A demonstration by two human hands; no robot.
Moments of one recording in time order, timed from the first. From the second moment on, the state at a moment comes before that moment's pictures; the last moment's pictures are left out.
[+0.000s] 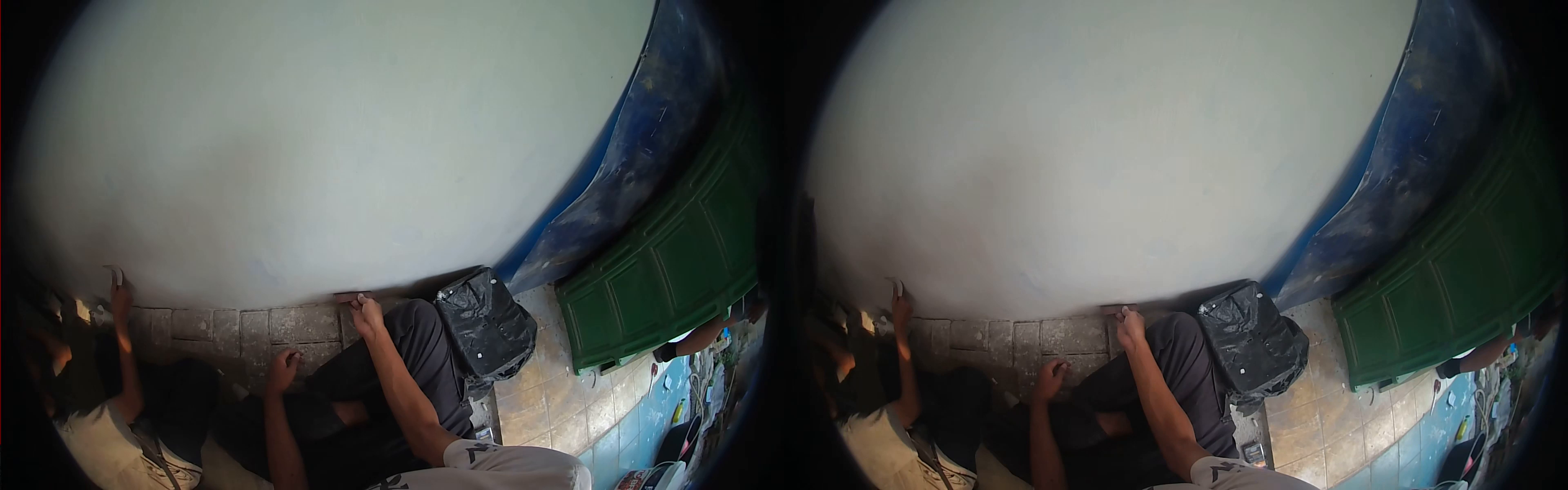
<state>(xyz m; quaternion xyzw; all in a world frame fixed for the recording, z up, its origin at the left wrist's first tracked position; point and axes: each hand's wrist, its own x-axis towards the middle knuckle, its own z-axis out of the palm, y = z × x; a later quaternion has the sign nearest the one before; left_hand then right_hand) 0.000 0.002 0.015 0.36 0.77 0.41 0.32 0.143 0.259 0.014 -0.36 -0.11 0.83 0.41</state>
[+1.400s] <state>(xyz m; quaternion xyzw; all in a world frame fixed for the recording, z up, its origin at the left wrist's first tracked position) 0.011 -0.002 0.019 0.37 0.76 0.43 0.33 0.131 0.270 -0.019 -0.43 -0.06 0.81 0.39</state>
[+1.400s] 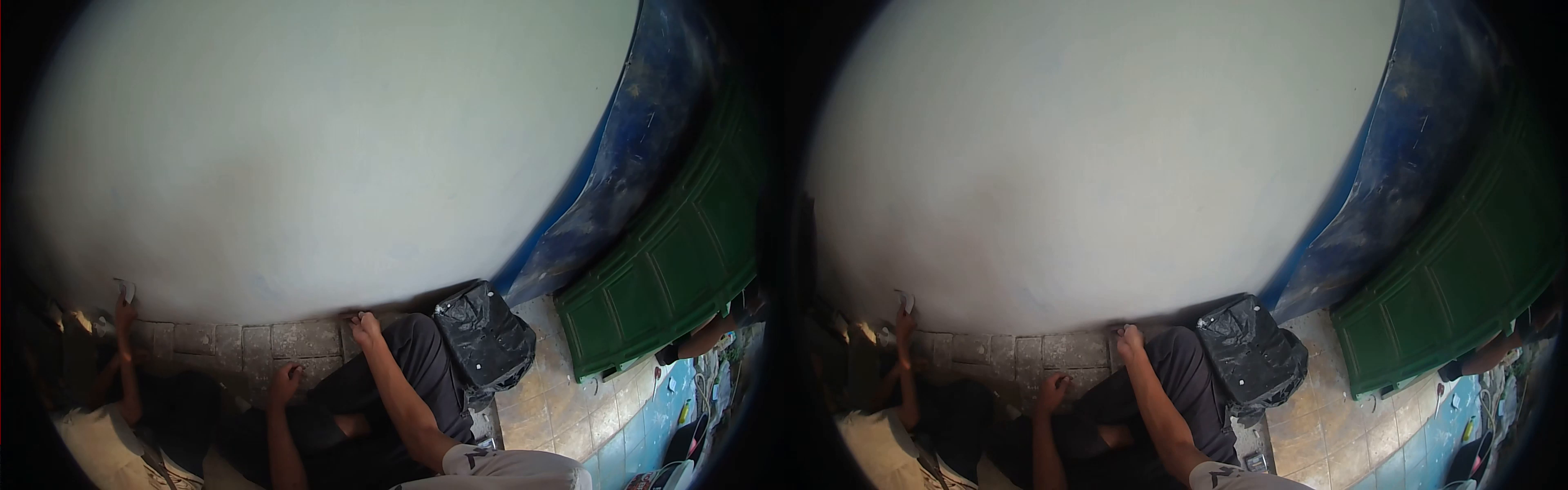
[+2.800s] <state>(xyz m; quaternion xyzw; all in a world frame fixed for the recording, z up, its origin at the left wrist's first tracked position) 0.005 0.005 0.021 0.37 0.77 0.41 0.30 0.142 0.271 0.040 -0.38 -0.09 0.84 0.39</state>
